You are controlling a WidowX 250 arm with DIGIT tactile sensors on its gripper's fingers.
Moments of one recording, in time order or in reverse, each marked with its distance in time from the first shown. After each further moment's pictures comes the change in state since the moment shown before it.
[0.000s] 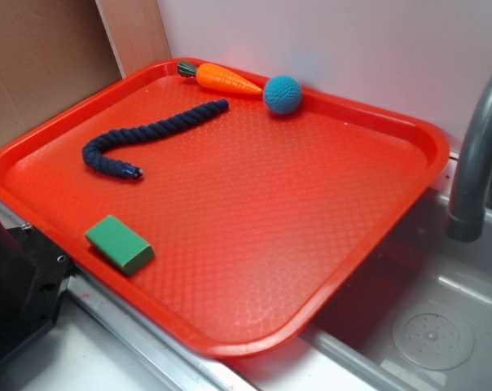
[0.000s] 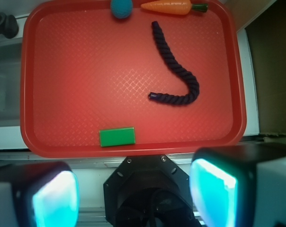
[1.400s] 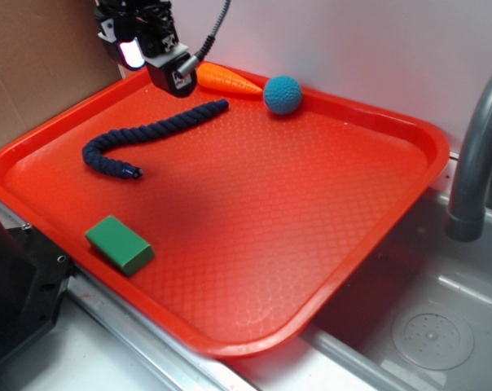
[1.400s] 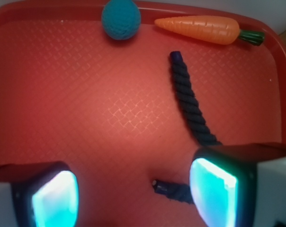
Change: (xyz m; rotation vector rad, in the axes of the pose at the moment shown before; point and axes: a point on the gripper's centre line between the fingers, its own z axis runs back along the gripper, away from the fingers) arm 0.095 0.018 -0.124 0.023 -0.048 -0.080
